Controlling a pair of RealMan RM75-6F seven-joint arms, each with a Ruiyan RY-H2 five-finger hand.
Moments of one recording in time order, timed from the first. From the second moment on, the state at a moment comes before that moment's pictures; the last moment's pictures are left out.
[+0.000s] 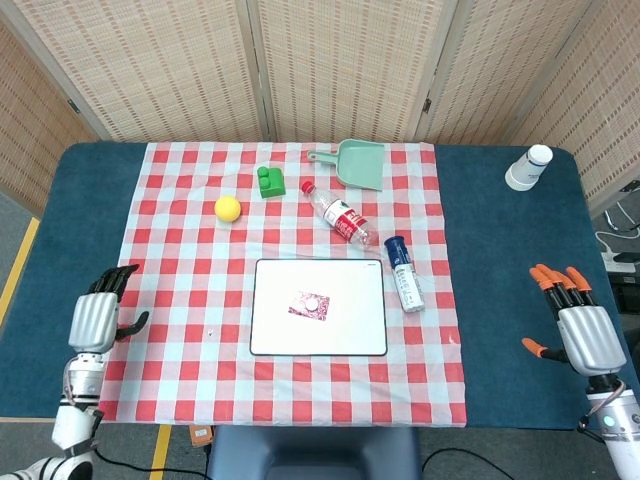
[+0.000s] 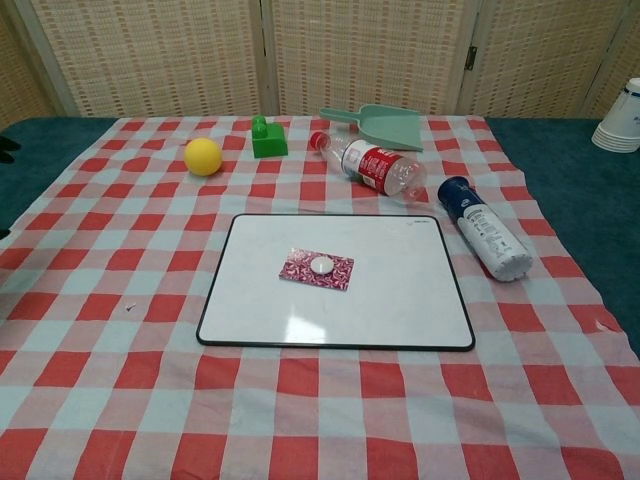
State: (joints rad) left arm -0.42 -1.50 0.01 -1.28 1.21 1.46 0.01; right arm 0.16 -1.17 0.06 -1.43 -1.53 1.42 0.14
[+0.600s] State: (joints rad) left arm -0.28 -1.43 0.05 -1.12 1.35 1.48 -0.06; right arm 0.14 -1.18 0.09 -1.45 -1.48 1.46 0.08
